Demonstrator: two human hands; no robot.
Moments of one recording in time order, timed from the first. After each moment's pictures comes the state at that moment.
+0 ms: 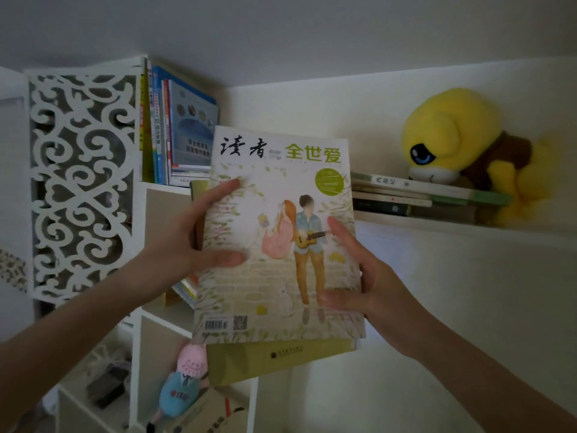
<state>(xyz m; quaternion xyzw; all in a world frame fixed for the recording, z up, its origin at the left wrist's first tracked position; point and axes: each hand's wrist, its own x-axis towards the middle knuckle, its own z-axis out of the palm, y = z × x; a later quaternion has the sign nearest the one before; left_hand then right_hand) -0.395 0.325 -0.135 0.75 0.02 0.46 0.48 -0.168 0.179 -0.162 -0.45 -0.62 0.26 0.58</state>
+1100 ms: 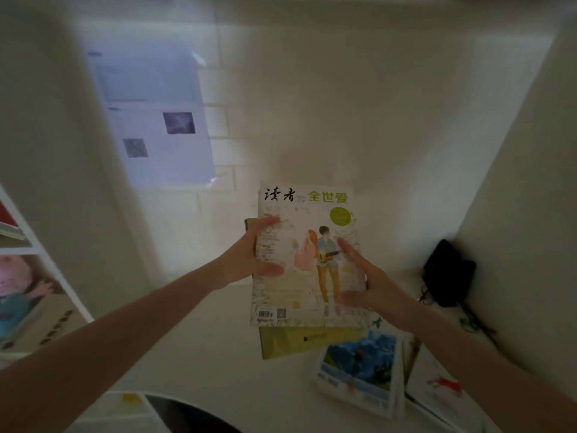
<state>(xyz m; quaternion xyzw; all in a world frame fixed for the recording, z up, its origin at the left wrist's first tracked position) -0.094 0.148 -0.394 0.78 0.00 0.03 0.63 -0.014 -0.112 -0.424 -0.75 -0.33 0.23 0.54</state>
